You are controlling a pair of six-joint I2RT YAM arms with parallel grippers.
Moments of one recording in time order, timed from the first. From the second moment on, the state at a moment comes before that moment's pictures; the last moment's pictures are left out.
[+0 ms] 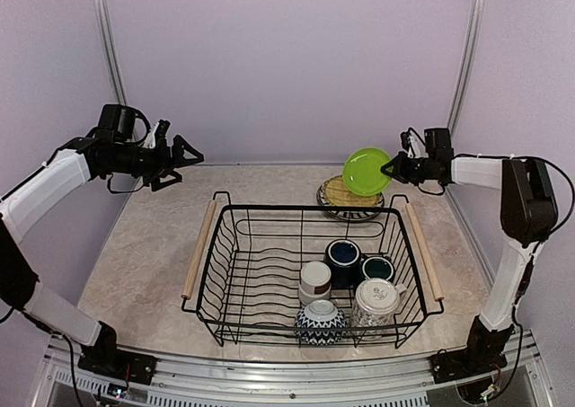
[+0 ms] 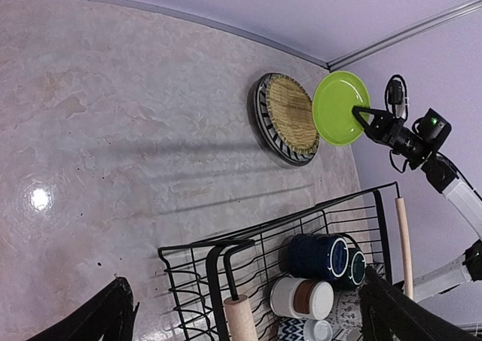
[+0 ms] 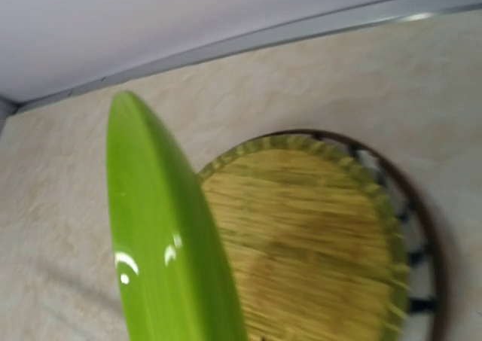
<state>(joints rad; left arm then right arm) -0.21 1.40 1.30 -0.57 0.56 -0.49 0.10 1.89 1.35 -0.03 -0.51 0.40</state>
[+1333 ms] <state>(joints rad) -0.21 1.41 1.31 -0.57 0.56 -0.49 0.14 2.15 1.60 -0.28 -0.52 0.24</state>
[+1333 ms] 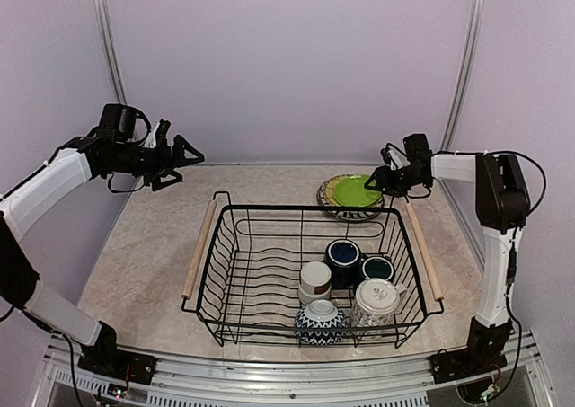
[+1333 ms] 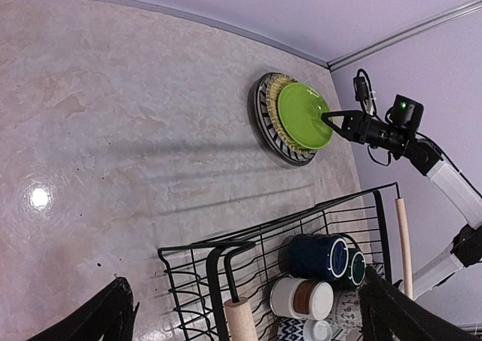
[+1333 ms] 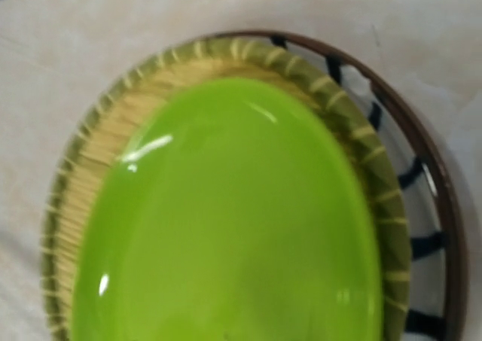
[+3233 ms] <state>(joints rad) -0.20 1.29 1.53 -0.48 0.40 -0.55 0.65 1.30 1.34 -0.61 0.04 0.13</state>
